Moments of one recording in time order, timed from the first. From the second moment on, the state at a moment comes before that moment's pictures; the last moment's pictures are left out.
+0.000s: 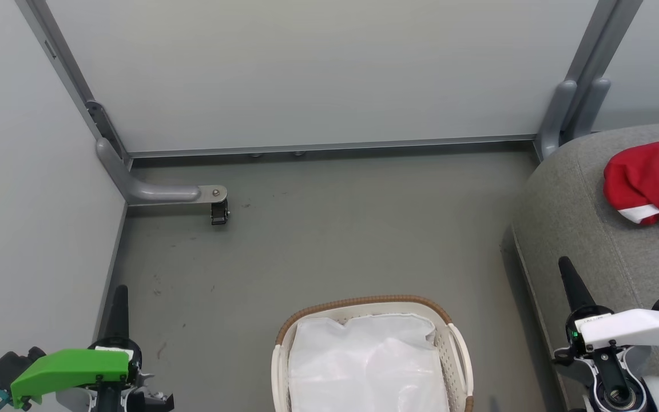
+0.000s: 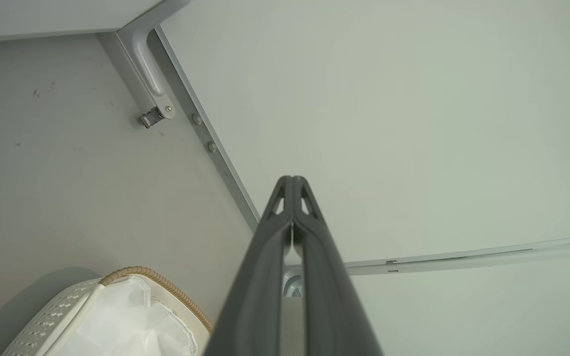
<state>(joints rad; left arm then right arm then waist) -0.08 0.04 0.09 0.29 -1.30 -0.13 0.03 -0.13 -0.05 -0.10 0.29 1.24 0.13 0.03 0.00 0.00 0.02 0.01</state>
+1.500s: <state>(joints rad) -0.10 0.05 0.11 0.25 -1.61 -0.13 0.11 -0.11 -0.05 -0.11 0.25 1.61 0.13 0.11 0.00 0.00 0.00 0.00</state>
